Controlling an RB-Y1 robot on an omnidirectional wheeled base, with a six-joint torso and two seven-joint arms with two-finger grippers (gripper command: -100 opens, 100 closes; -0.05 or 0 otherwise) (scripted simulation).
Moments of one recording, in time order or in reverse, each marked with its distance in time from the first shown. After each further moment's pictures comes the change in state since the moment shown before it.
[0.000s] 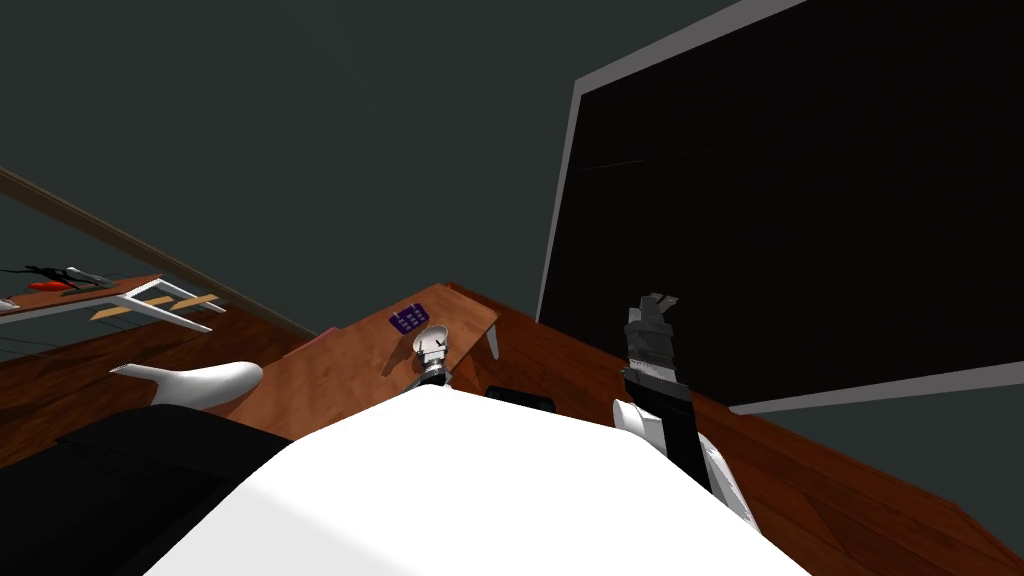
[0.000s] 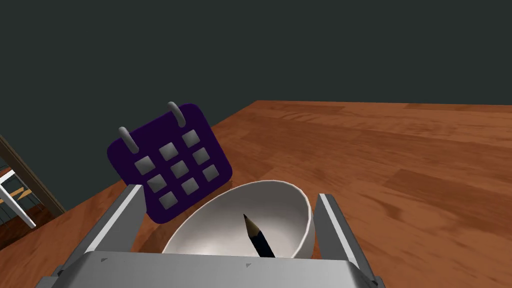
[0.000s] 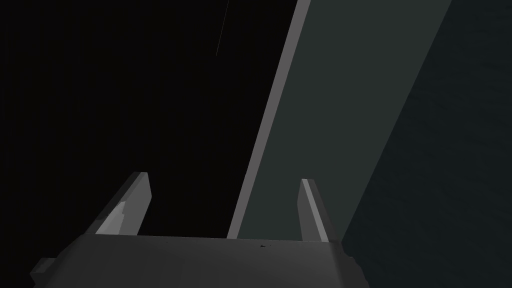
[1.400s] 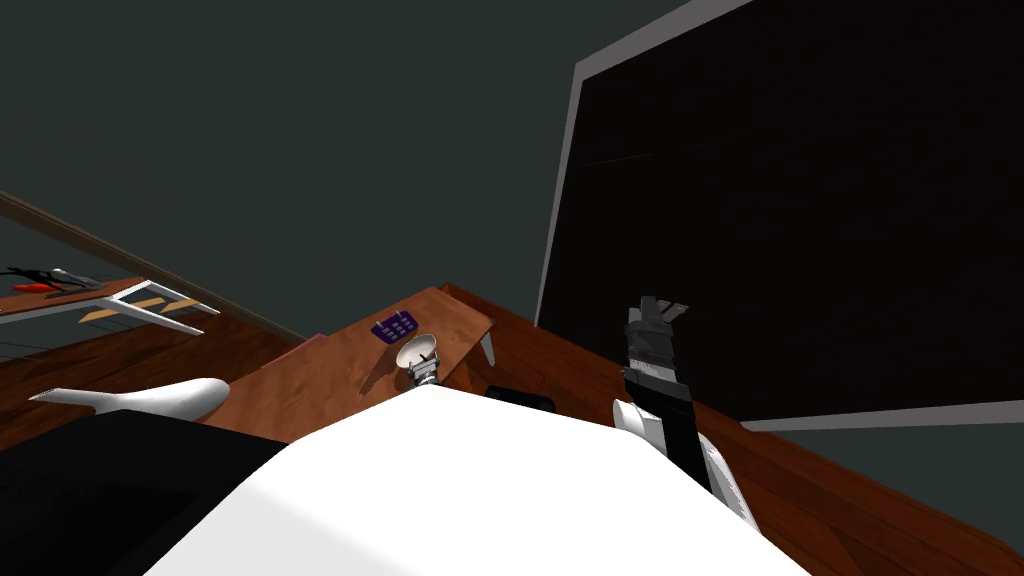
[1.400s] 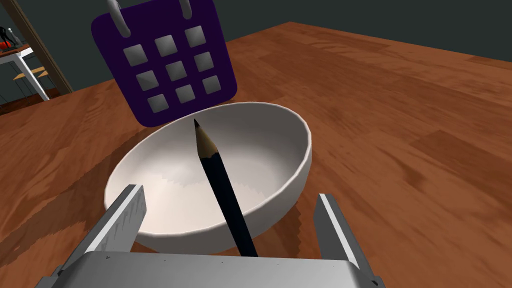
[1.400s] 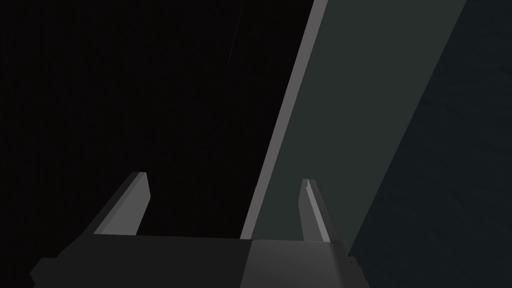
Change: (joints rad) left arm -0.136 0.011 0.068 0.393 0.155 -0.068 0.232; right arm 0.000 0.000 0.000 0.000 0.000 0.000 0.000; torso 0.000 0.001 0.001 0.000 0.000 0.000
